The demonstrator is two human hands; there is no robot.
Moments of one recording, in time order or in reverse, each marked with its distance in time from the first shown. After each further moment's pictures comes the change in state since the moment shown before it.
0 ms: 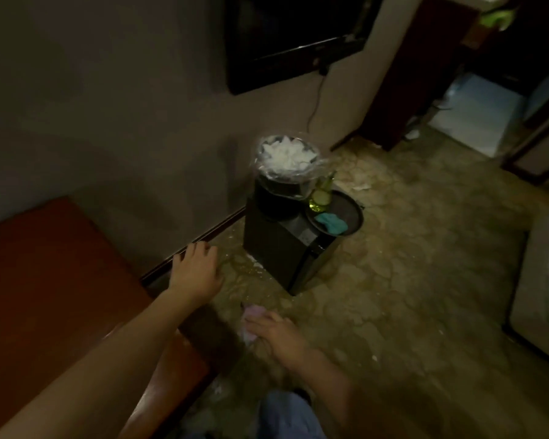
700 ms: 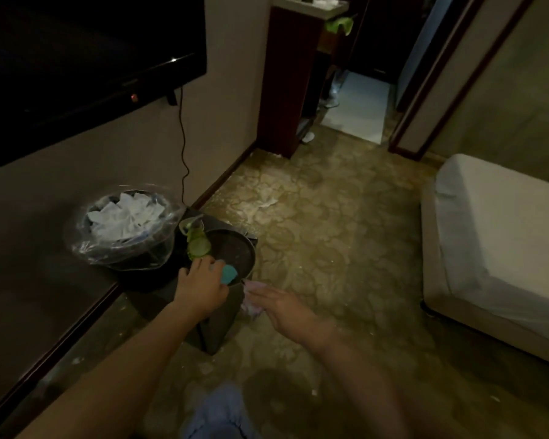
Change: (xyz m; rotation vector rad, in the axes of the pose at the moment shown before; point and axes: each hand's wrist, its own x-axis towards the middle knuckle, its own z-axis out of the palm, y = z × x) left_hand 0.208 0.350 -0.016 0.067 -0.011 0.340; right_hand -0.084 0.302 -0.230 -0.032 0.422 0.072
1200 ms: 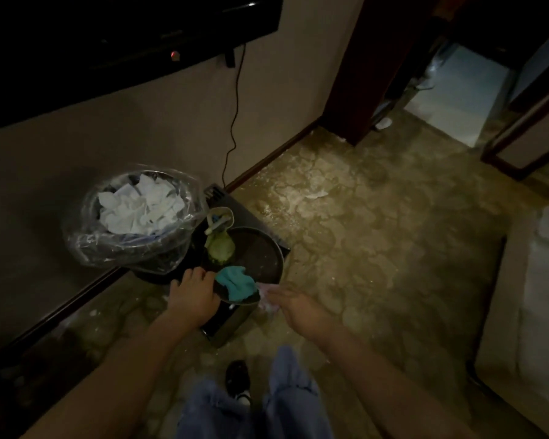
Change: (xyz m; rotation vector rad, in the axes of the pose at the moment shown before) left_hand 0.139 -0.049 0.044 -0.114 -0.181 -0.325; right_hand 0.128 0.169 0.026 0.107 -0.415 0.139
